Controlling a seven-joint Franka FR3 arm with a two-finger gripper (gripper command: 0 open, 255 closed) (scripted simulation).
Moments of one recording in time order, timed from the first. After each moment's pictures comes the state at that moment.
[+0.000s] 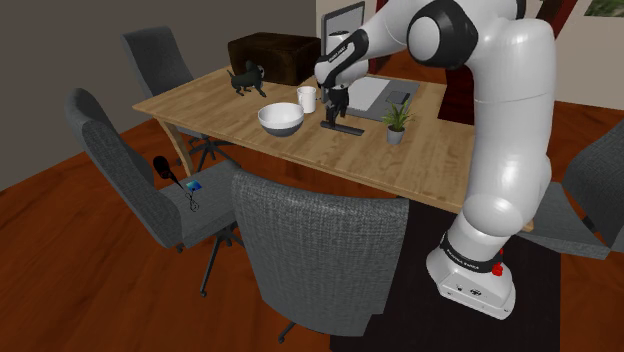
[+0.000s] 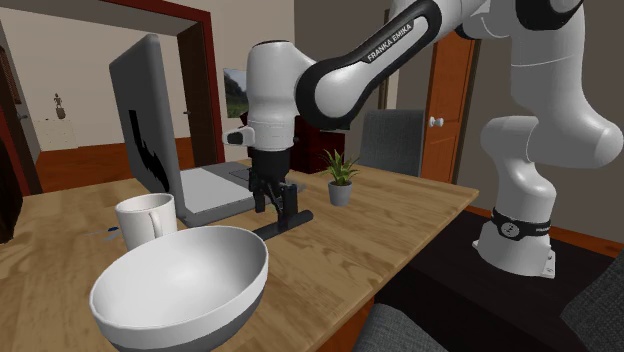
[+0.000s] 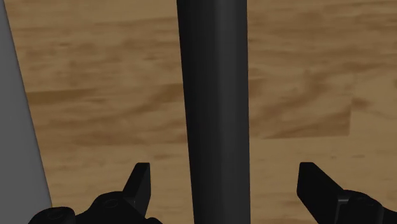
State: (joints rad) arm -0.15 0.39 -0.30 -1.84 0.06 2.25 -0.55
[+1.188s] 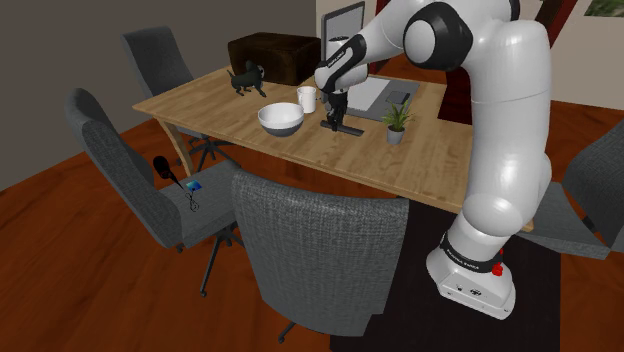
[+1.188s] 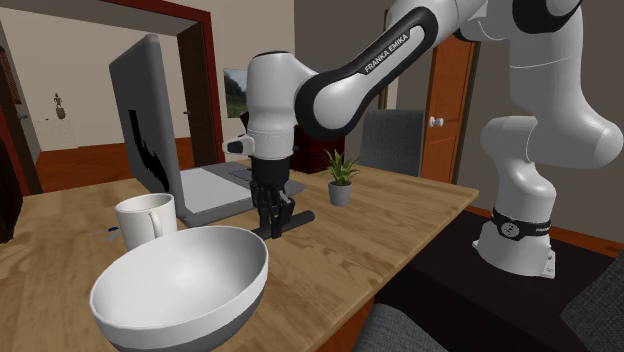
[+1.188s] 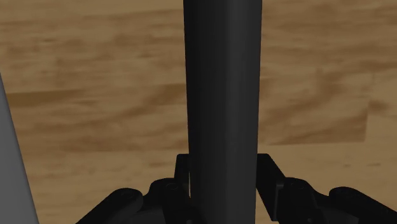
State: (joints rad) arm -0.15 0.41 -0.30 -1.85 0.07 2.29 -0.56
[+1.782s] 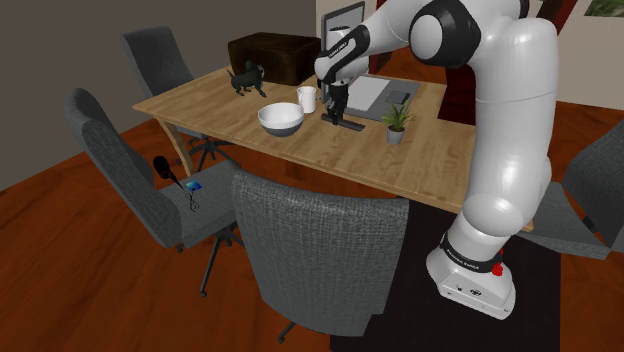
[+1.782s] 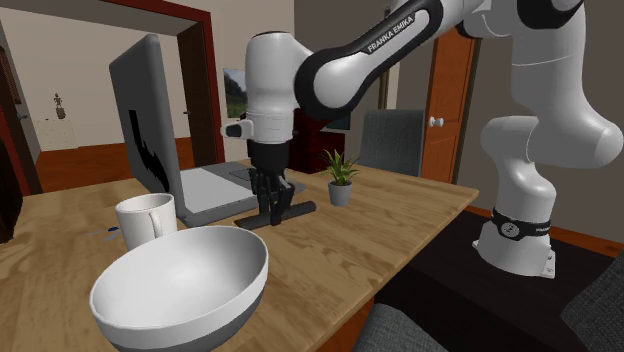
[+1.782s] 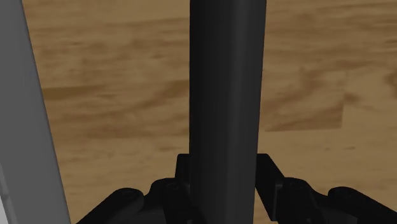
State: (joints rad) arm -0.15 0.37 -0.31 -1.82 0.06 2.22 -0.55
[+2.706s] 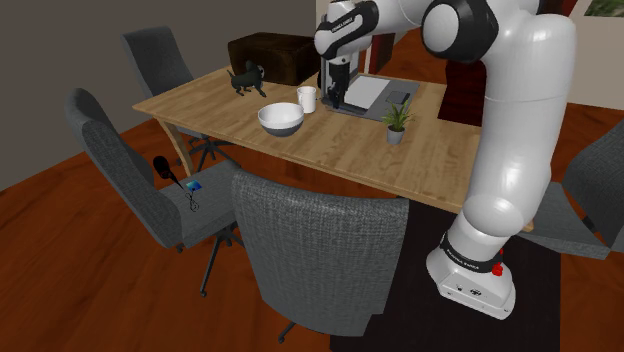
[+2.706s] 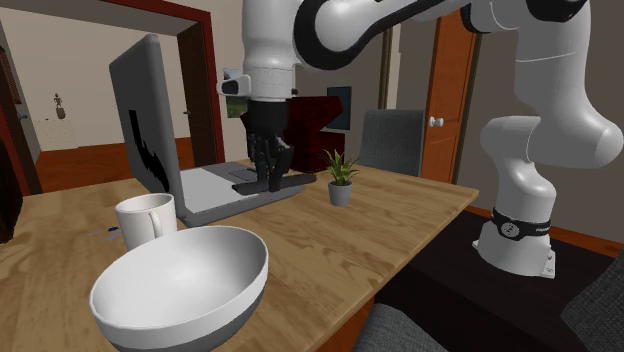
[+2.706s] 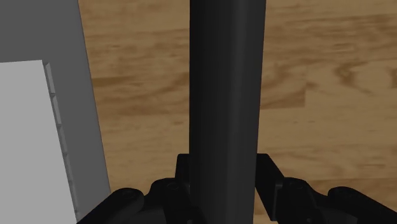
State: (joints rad) arm -0.14 0.30 -0.32 -1.73 0.03 2.06 -0.54
